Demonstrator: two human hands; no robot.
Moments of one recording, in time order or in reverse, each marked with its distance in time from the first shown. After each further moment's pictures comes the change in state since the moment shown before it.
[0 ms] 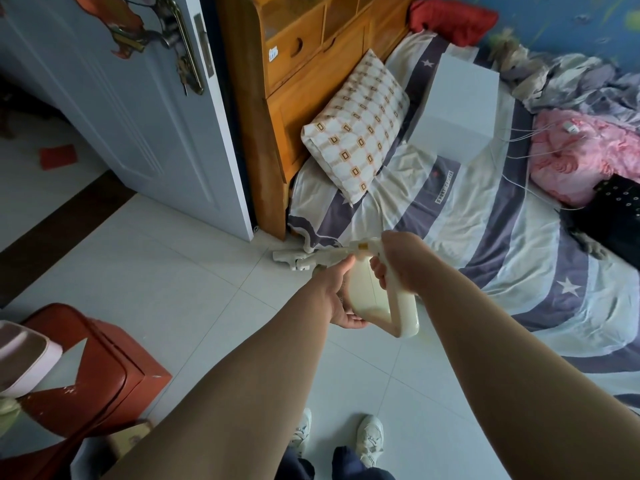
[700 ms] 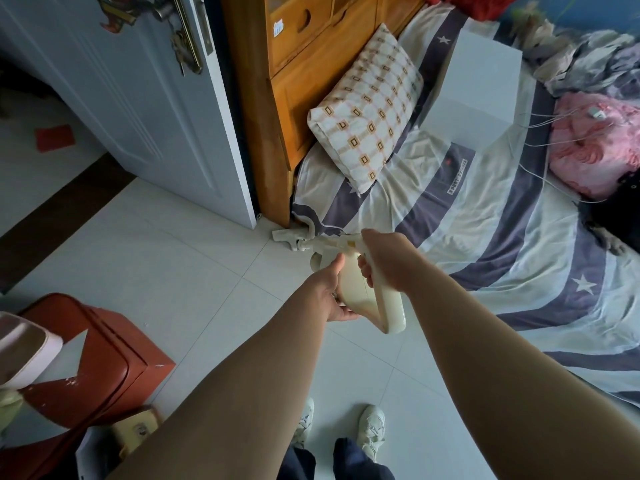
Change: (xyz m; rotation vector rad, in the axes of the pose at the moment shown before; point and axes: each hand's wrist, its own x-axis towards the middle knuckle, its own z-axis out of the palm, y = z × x) left_hand 0.036 0.020 -0.019 -0.078 0.042 0.032; right_hand 0.024 0.000 0.034 -0.149 0.008 -0.069
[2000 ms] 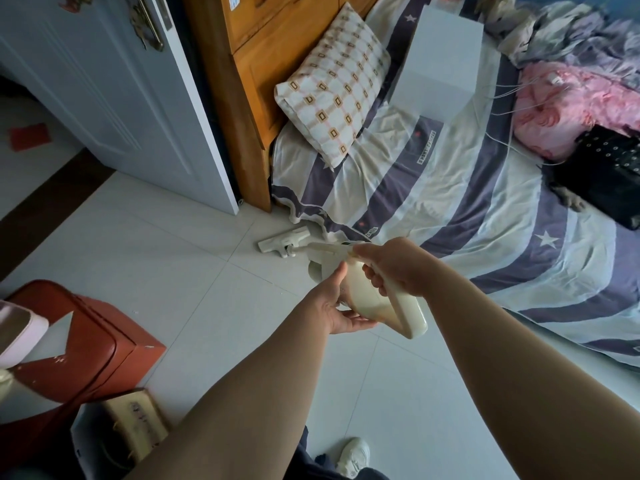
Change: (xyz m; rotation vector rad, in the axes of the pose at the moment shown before) left_hand -0.010 -0.126 0.020 -0.061 -0.085 -0.067; right_hand -0.032 0.098 -0.091 -0.454 -0.091 -0.156
